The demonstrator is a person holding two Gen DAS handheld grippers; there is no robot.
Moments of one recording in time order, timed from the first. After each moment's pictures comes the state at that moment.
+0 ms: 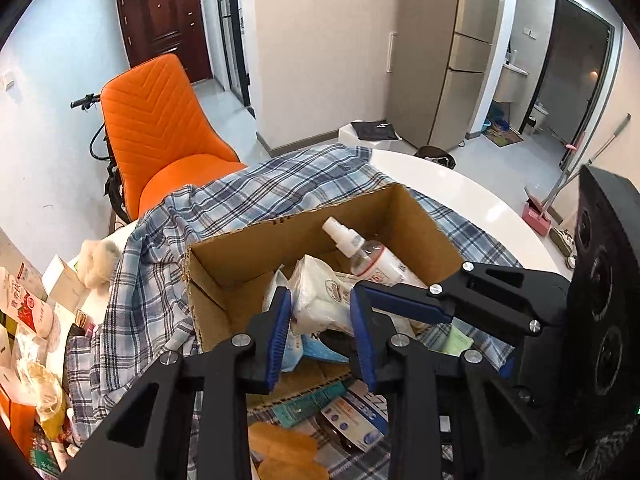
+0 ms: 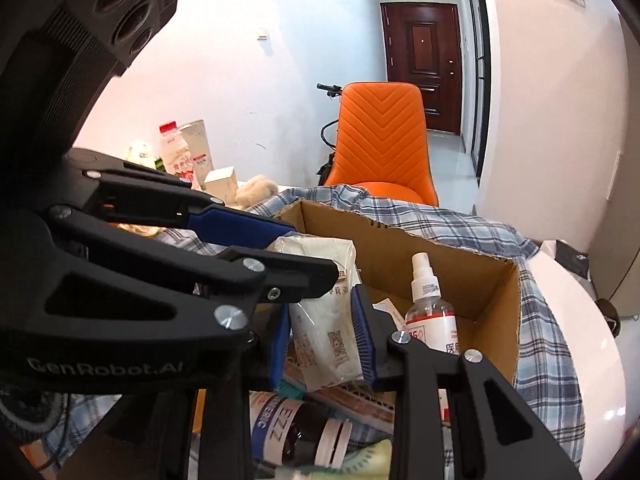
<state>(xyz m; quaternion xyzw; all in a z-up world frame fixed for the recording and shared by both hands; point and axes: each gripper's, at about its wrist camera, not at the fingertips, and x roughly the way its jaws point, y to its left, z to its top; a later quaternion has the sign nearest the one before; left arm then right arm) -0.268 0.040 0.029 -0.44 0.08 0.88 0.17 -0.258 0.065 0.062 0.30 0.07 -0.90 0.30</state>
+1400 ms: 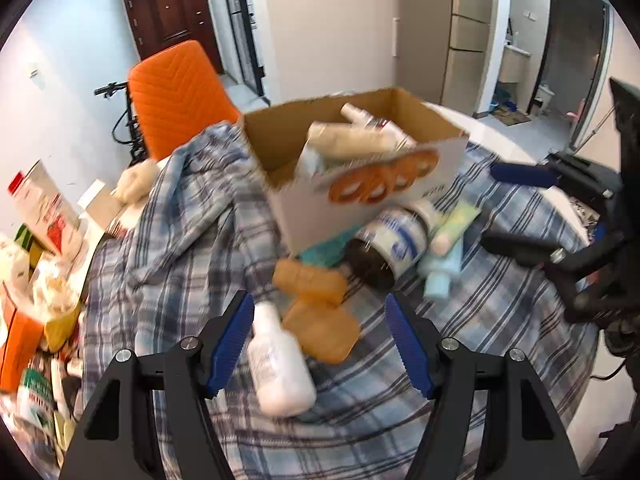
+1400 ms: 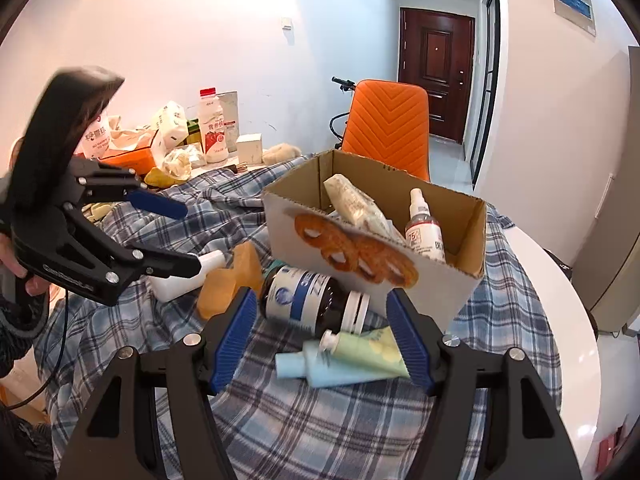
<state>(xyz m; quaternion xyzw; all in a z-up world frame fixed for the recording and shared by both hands) -0.132 -0.022 -0.014 -0.44 0.11 0.88 0.14 -0.151 0.110 0.056 0.29 0.10 -0.90 0.31</state>
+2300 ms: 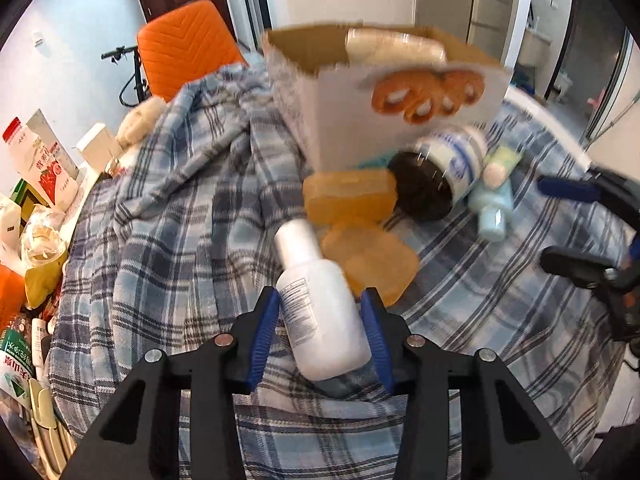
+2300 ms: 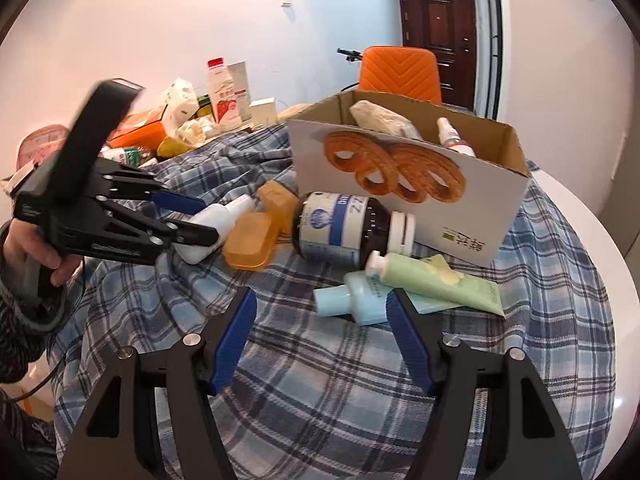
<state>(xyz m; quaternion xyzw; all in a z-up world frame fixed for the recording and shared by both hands) -0.133 -0.045 -0.072 -0.49 0.11 0.85 0.12 -0.133 0.099 0.010 0.35 0.08 -0.87 0.33</state>
